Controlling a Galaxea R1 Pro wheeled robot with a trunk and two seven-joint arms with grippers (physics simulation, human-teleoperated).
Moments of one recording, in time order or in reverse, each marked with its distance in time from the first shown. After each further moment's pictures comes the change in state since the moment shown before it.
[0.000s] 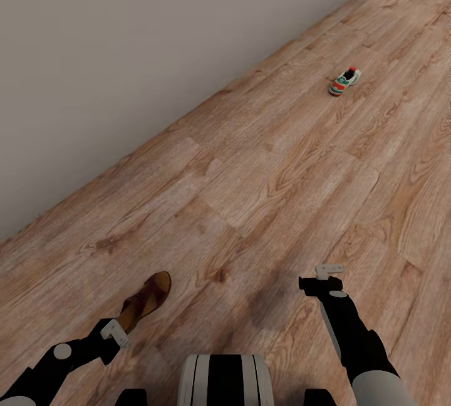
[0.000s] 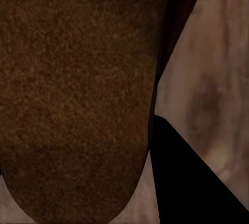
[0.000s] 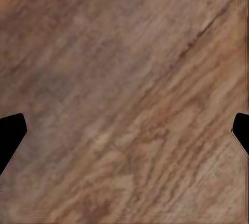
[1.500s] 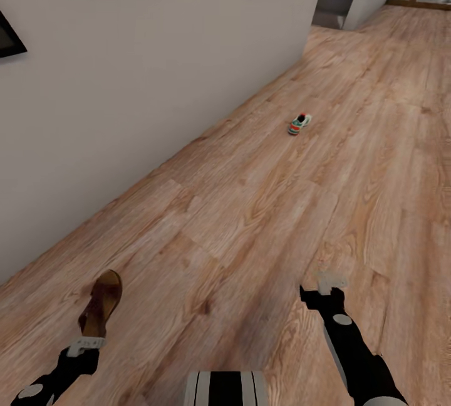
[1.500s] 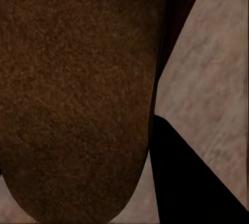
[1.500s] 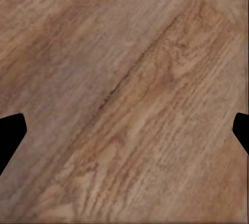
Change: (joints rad) left arm 0.016 -0.009 0.510 0.194 0.091 -0.088 0.169; right arm 0.084 -0.009 -0.003 0.050 0.008 -0.242 -0.006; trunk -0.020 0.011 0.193
